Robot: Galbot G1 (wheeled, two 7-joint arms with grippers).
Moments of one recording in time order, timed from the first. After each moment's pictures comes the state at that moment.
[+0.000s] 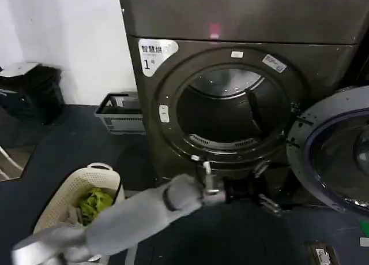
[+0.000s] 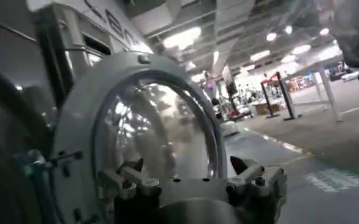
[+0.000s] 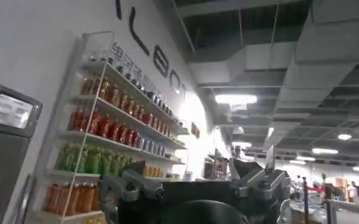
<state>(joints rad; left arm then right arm) 0.32 -1.20 0.63 -1.67 -0.56 -0.16 0.40 -1.75 1.14 2.43 1.82 0.63 -0.33 -0.14</state>
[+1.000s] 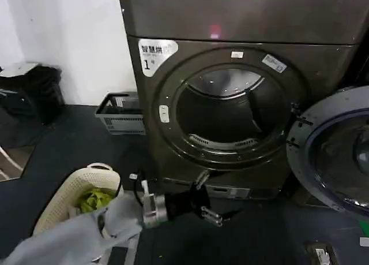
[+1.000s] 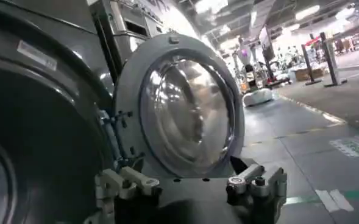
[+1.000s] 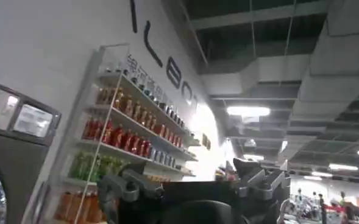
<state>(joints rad) 0.53 -0.73 0.51 -2.00 -0.57 -0.15 0.29 -1.72 1.11 2.41 1.83 0.59 -0.30 -0.18</state>
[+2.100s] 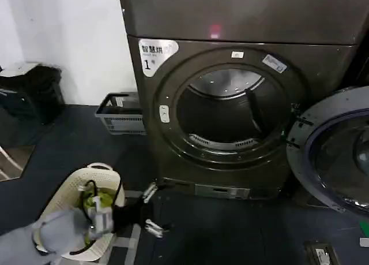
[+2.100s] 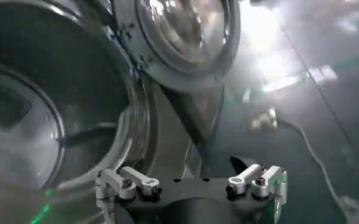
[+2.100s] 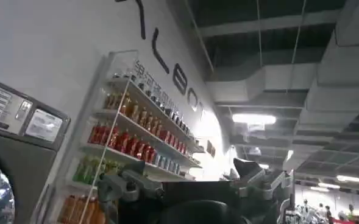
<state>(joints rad) 0.89 -0.35 0.16 -2.11 -0.39 -0.09 0.35 -1.70 1.11 2.41 1.85 0.56 -0.30 -0.21</state>
